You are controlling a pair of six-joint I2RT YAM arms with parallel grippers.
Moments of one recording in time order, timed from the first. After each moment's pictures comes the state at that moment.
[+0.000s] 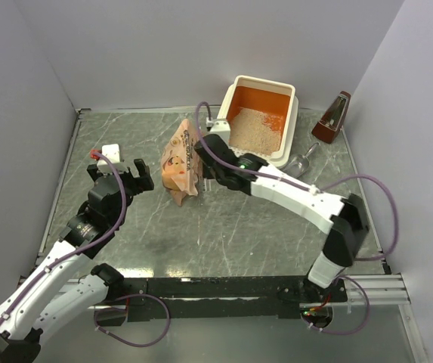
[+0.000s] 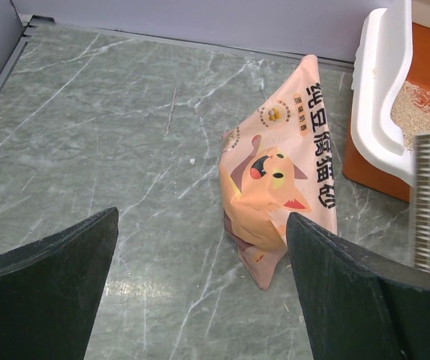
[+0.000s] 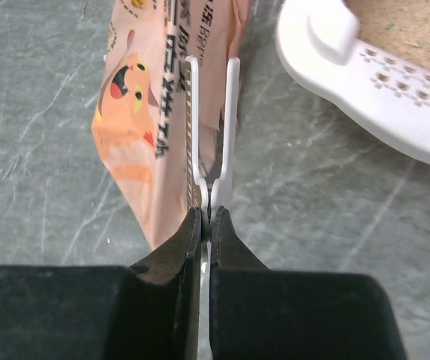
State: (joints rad) left arm -0.57 0.71 0.76 -0.25 -0.58 -0.30; right arm 0.91 1.69 1.54 -0.57 0.49 0.56
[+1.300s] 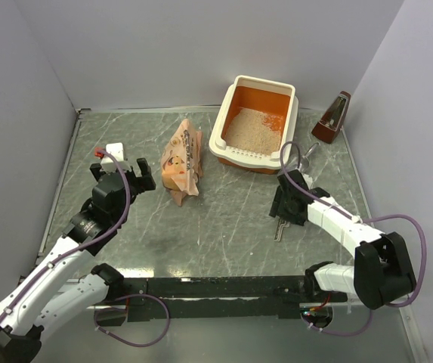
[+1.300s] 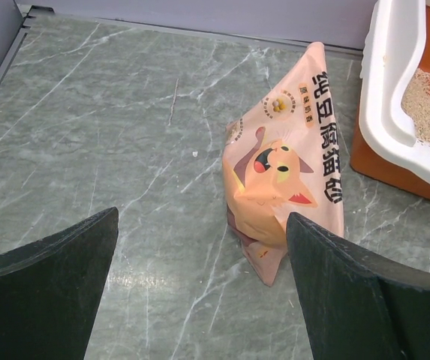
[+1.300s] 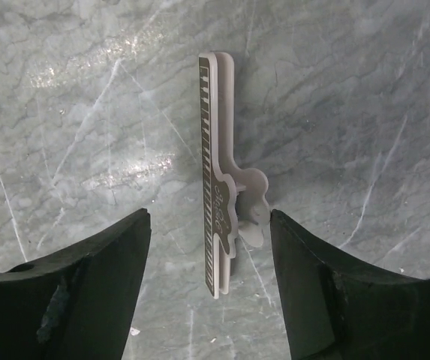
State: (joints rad) left arm -0.57 0.74 0.76 -0.26 -0.58 -0.30; right arm 0.34 1.24 0.69 -0.61 0.20 0.65
